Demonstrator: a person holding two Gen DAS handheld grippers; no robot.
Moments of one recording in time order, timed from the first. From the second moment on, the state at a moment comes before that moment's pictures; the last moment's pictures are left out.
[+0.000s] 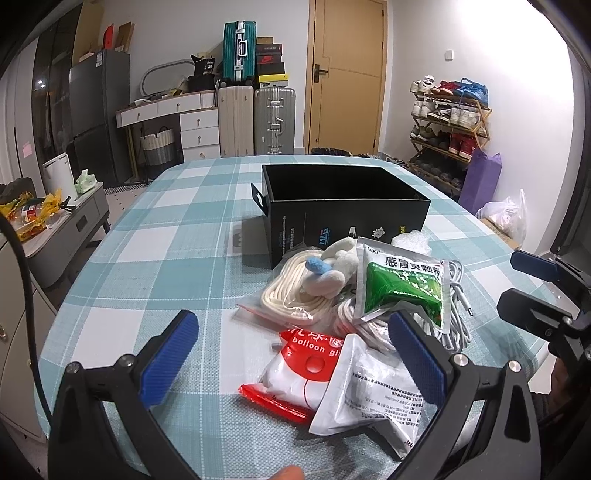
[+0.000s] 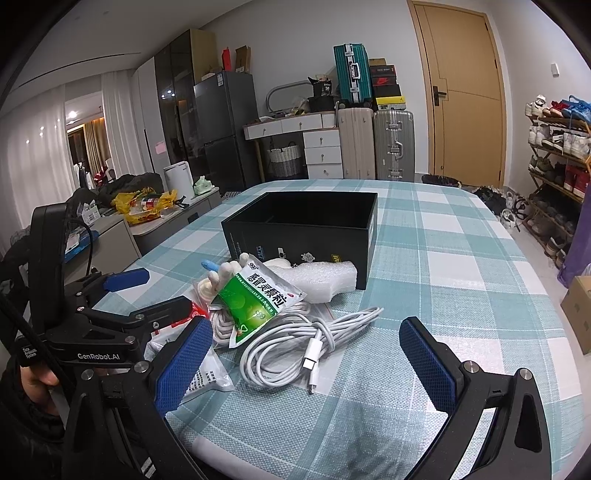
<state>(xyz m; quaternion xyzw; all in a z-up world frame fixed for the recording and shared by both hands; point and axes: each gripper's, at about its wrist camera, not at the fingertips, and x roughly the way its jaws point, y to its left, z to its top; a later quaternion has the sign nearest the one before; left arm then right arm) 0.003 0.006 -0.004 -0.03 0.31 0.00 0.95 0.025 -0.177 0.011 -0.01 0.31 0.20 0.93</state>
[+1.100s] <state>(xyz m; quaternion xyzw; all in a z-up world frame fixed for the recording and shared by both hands) 0.002 0.021 -0.001 -0.04 0.32 -0.02 0.95 0.030 -0.167 0.009 -0.03 0.33 0.22 0.92</state>
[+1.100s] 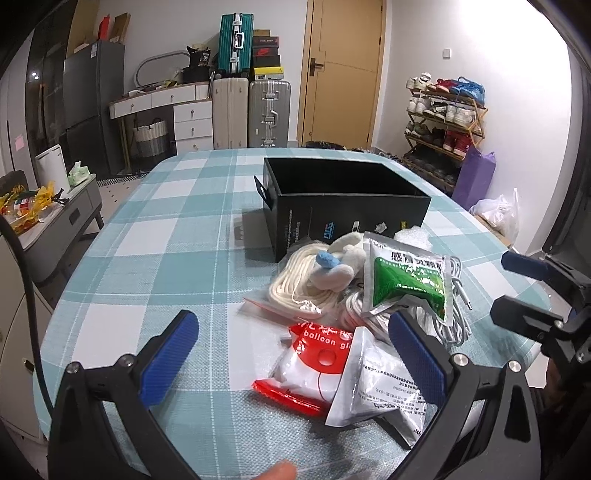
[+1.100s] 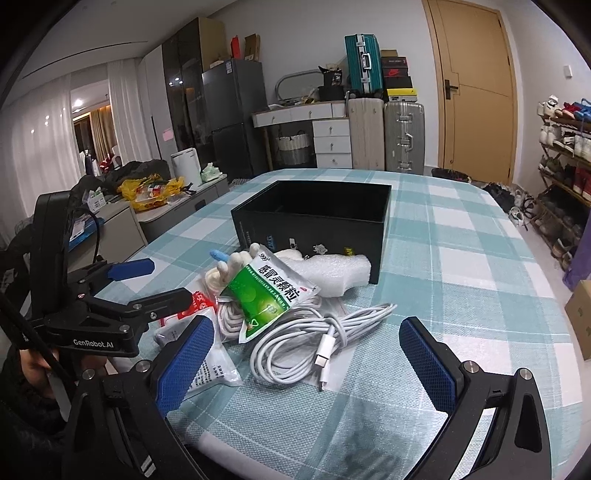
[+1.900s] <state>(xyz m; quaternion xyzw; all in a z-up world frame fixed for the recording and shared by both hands) -0.001 0.028 -0.001 -0.01 0.32 -0.03 0.95 0.061 -0.127 0.001 -0.08 0.34 0.25 0.91</state>
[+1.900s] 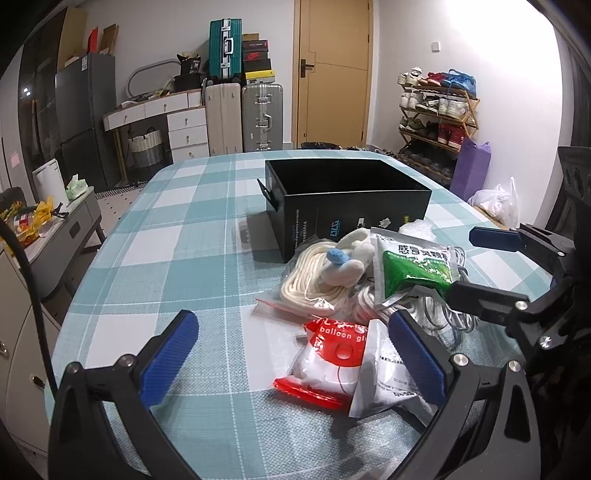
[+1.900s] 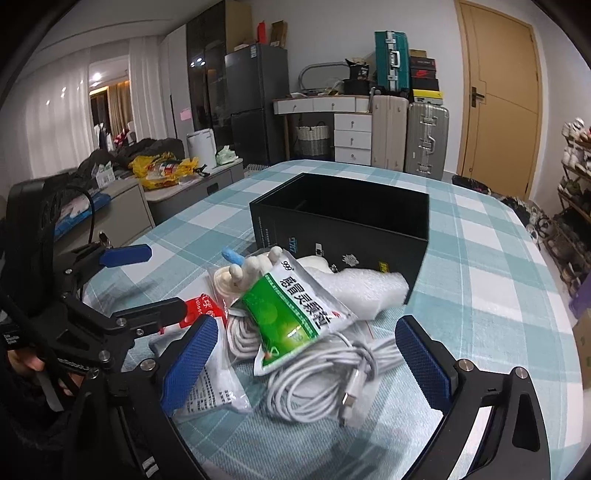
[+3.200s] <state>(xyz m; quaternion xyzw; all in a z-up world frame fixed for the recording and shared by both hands) 0.000 0.034 -0.009 -0.02 0.33 -0.04 0.94 0.066 -0.111 -0.007 -0.12 0.34 0.26 0.89</state>
